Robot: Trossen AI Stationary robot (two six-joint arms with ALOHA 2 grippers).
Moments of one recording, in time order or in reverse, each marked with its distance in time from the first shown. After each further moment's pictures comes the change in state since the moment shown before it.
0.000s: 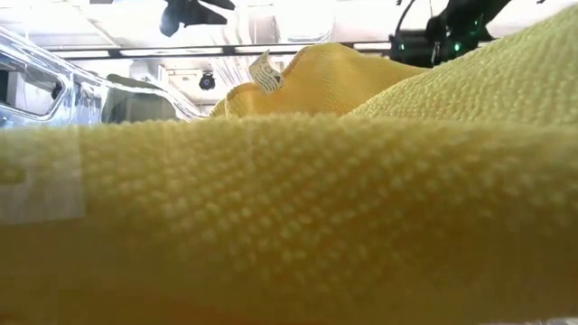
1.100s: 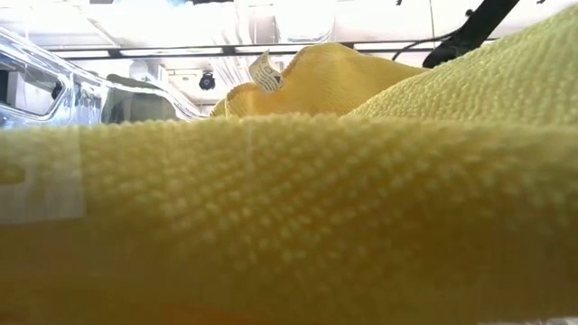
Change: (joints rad) left arm 0.002 0.078 0.166 0.018 -0.058 0.193; right arm -0.177 0.289 -0.039 0.180 -0.131 0.166
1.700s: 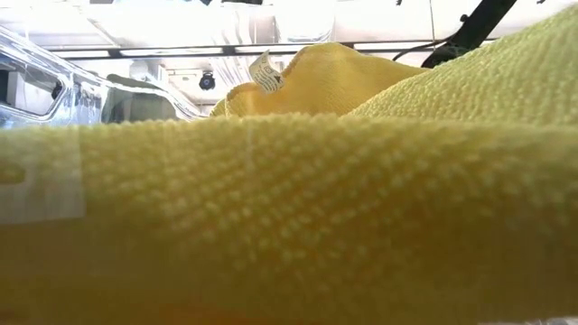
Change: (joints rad) left arm -0.015 0.233 0.252 -0.170 0.015 0.191; right arm 0.000 0.107 0.003 0.012 -0.008 -0.023
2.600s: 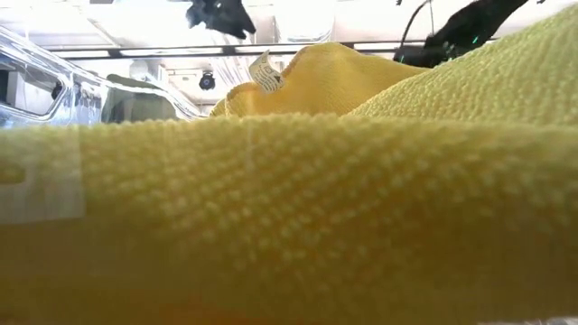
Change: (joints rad) left arm 0.003 -0.021 -0.092 -0.173 -0.098 -0.182; right arm 0.028 -0.406 0.006 0.042 -0.162 0.176
